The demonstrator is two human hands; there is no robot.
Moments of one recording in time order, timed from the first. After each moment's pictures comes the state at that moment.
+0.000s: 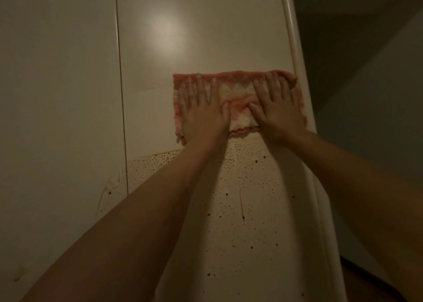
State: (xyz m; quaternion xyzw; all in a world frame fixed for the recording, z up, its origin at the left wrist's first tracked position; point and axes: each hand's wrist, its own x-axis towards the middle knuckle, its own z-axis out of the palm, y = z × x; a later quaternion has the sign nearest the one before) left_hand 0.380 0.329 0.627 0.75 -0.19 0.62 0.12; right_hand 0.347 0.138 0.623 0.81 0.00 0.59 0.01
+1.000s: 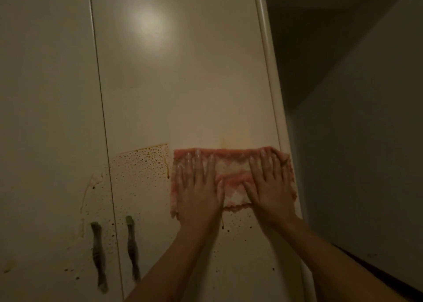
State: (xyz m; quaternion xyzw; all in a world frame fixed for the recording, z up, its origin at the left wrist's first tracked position) left_hand 0.373 0.321 0.446 0.80 -0.19 0.57 0.09; right_hand 0.341 0.130 0.420 0.83 -0.03 0.56 -0.03
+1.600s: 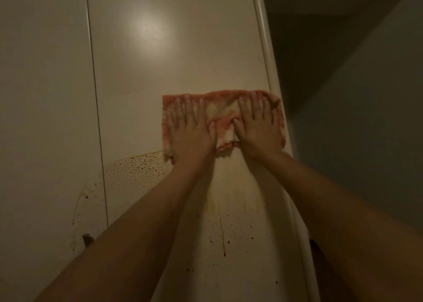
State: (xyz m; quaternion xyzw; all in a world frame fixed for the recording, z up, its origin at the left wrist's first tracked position) left_hand 0.376 0.309 0.590 0.77 -0.18 0.60 0.11; right_hand 0.347 0.135 0.580 0.80 -0.04 0.60 -0.04
